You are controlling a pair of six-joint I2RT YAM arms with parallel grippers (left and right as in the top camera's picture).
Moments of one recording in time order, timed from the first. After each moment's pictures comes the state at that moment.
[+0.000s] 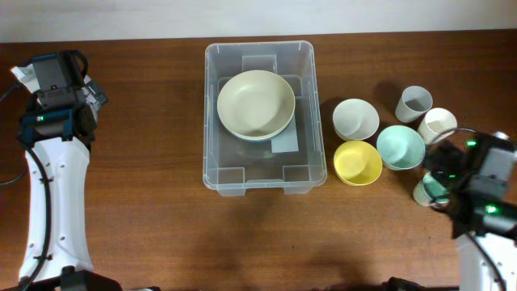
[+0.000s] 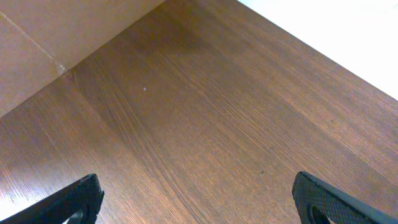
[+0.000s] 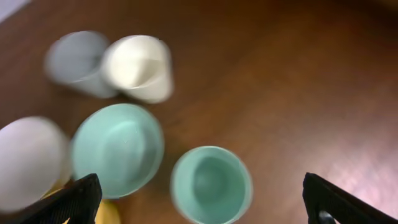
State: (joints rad) left arm 0.20 1.54 1.48 -0.75 -0.47 -0.40; right arm -0.41 1.03 0.91 -0.74 0.22 0.40
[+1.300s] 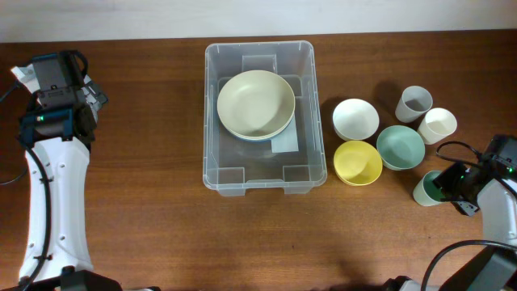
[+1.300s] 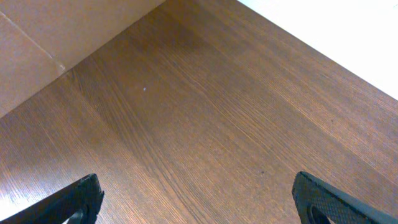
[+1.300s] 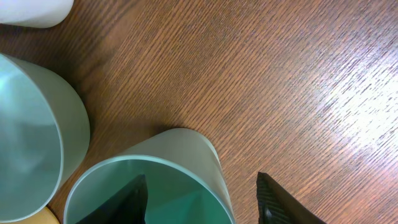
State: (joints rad) left arm 0.20 1.54 1.48 -0.75 -0.47 -0.40; right arm -0.62 1.46 0.91 -0.72 -0.03 0.33
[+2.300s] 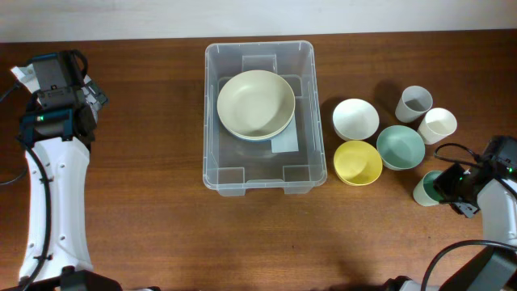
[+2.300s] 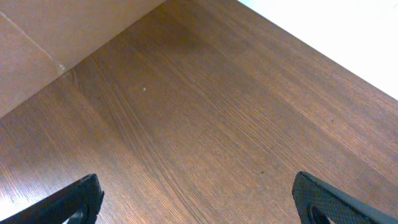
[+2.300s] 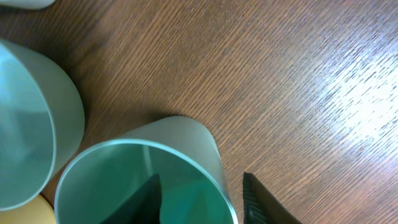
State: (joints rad) left arm 0.20 1.54 1.48 -0.75 -0.47 -0.40; right arm -0.62 1.46 0.91 -0.75 -0.04 0.31
